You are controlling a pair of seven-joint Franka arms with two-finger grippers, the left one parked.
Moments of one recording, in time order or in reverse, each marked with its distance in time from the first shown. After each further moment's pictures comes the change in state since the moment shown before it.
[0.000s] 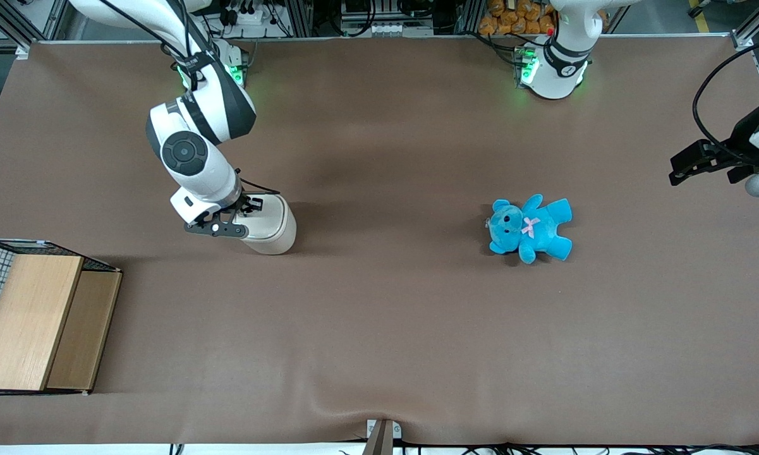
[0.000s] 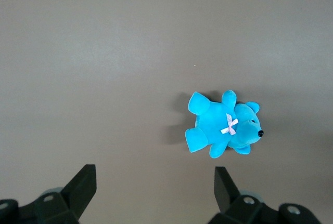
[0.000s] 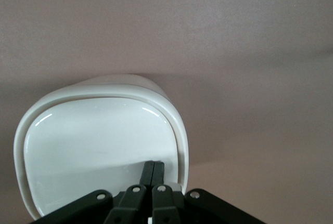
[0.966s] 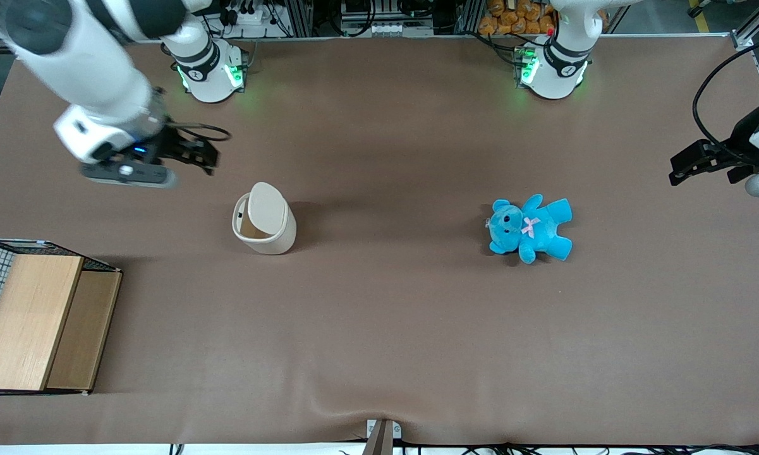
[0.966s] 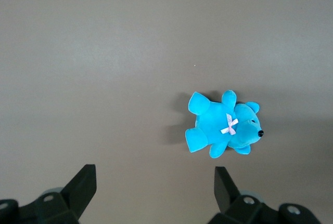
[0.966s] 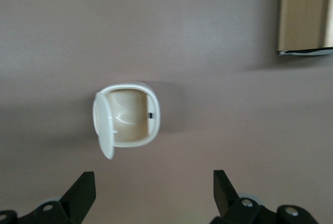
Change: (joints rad) arm -0.037 -0.217 -0.045 0.421 0.080 -0.570 -0.151
